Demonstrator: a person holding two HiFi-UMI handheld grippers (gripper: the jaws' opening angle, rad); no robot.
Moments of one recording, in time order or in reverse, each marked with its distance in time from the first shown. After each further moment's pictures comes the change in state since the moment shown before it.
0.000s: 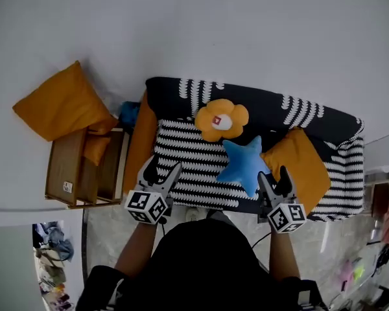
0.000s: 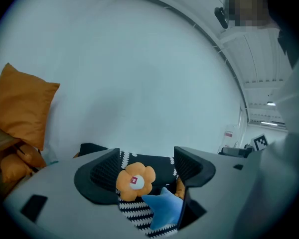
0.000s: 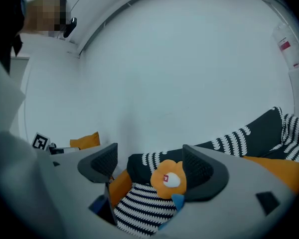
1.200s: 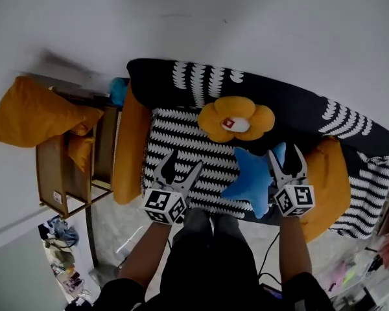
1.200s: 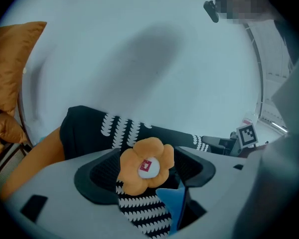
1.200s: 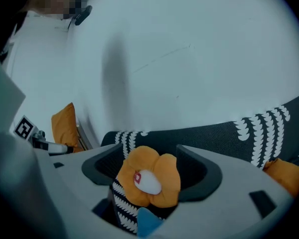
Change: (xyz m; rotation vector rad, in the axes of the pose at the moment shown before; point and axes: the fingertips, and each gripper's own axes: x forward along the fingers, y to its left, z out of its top) left arm 0.209 0.066 -0.132 -0.084 0.281 0.076; right arm 0.254 -0.131 -0.096 -0.089 0.248 0.013
